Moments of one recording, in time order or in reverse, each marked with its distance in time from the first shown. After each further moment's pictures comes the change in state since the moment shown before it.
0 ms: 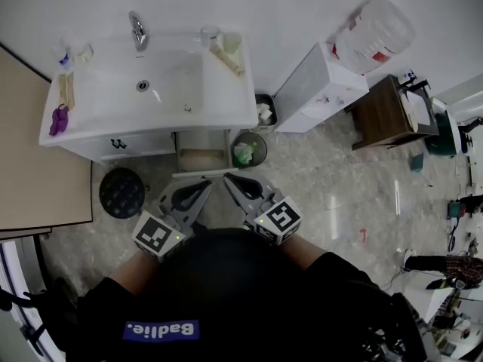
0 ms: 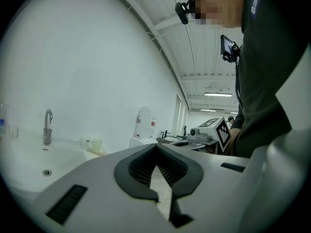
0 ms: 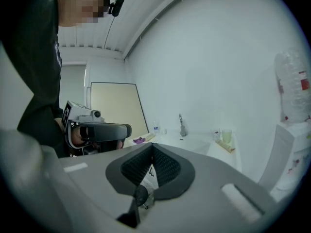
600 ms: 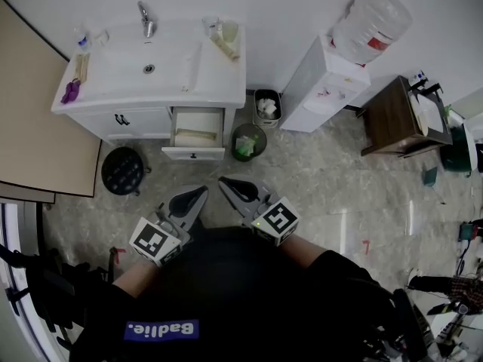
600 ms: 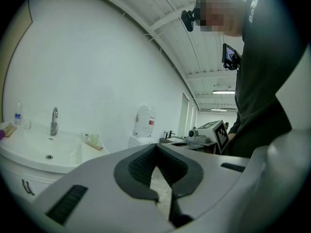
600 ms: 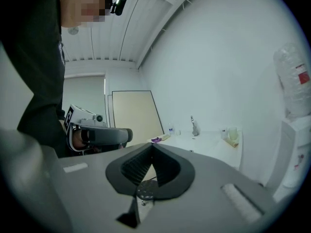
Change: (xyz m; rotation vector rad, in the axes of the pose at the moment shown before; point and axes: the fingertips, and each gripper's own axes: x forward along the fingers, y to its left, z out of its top) left arm 0.016 -0.166 -0.037 -0.019 -0.021 0.146; right arm -0.153 0.041 -0.032 -0.005 -0.047 0.186
